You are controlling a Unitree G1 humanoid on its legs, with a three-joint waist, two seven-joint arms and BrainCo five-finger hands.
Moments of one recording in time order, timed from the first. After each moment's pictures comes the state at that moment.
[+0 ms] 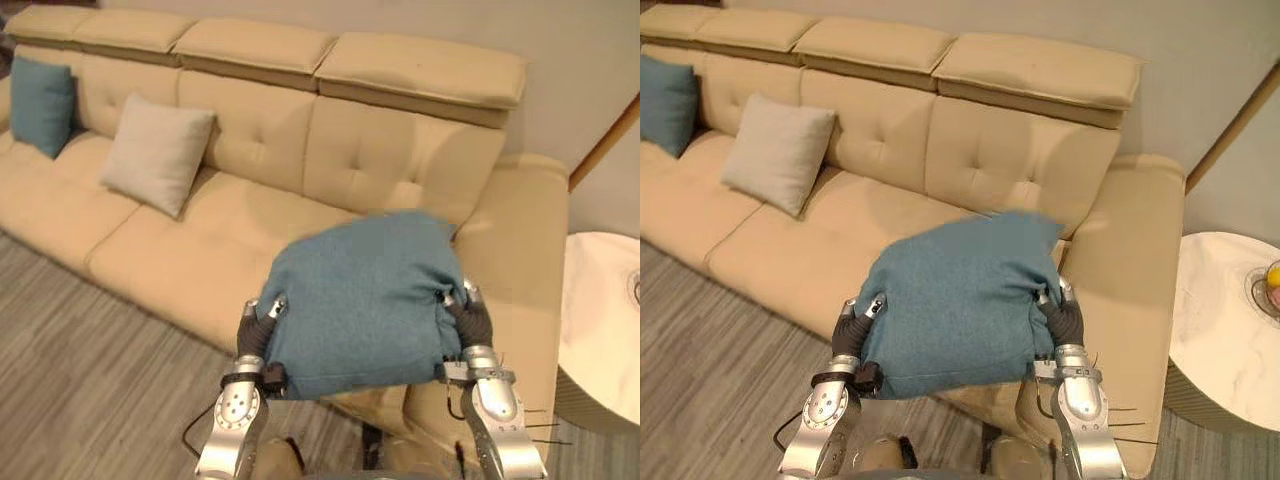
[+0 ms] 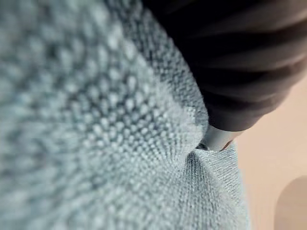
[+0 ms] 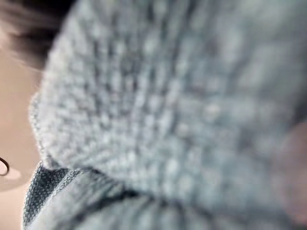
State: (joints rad) left arm 0.21 0.07 -0.21 -0.04 -0.20 -0.21 0.17; right arm 0.22 -0.14 0.07 -0.20 0.11 -0.19 -0.13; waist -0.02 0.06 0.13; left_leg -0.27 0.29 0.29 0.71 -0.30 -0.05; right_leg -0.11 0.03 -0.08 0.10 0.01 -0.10
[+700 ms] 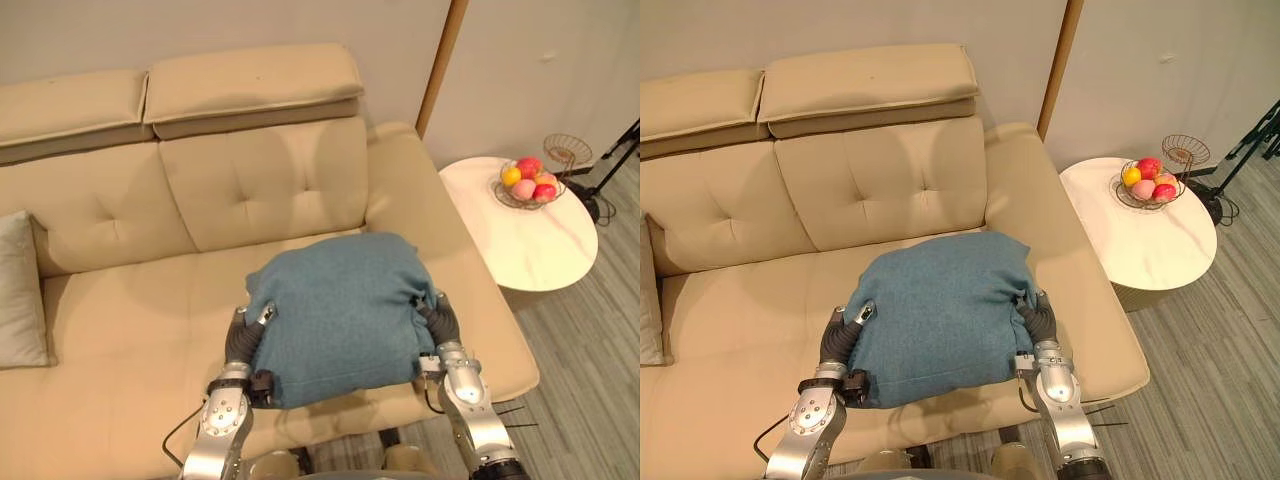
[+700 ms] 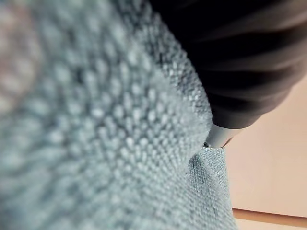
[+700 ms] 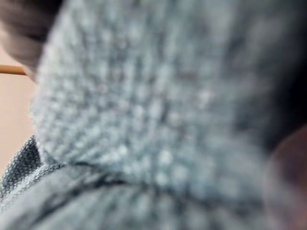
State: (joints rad) left arm 0.21 0.15 -0.19 0.01 -0.14 -0.19 0.19; right arm 0.07 -0.11 0.12 0.16 0.07 -0.19 -0.13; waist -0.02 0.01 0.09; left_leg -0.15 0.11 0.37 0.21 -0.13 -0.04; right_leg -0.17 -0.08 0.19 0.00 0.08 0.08
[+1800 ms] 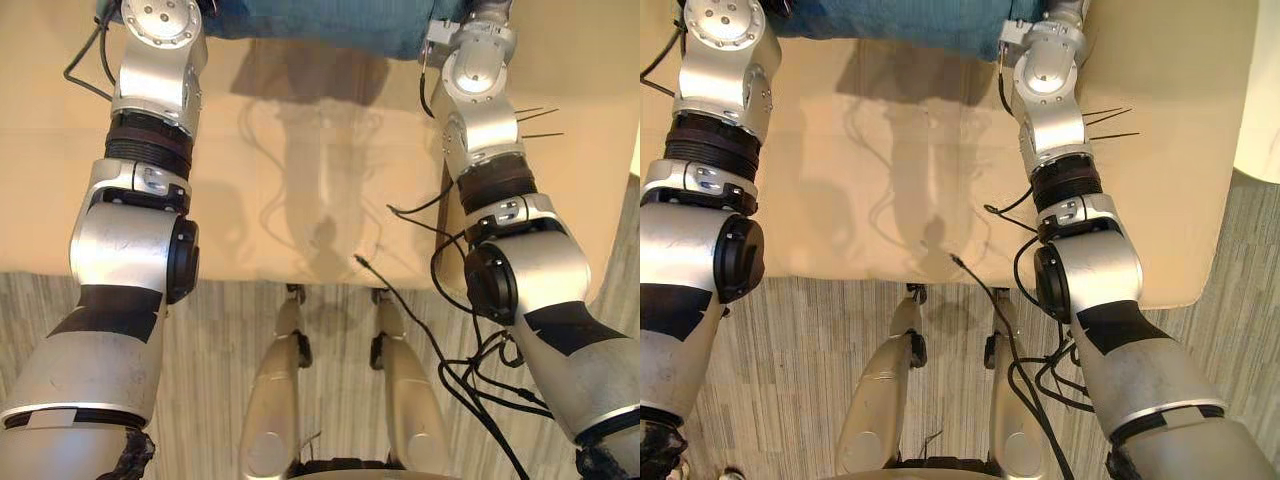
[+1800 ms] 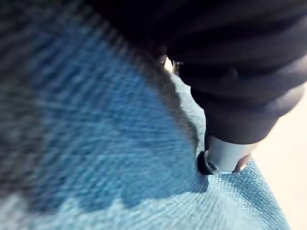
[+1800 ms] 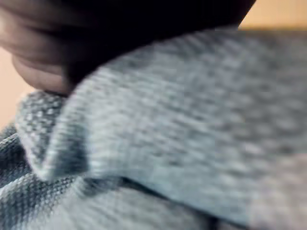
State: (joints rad) left arm -1.49 0.44 -0.05 0.95 -0.10 -0.16 0.52; right arm -1.45 -0.20 -0.08 0.94 0.00 -0.15 -0.50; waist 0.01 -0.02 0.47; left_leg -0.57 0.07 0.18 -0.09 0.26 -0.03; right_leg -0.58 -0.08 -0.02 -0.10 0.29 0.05
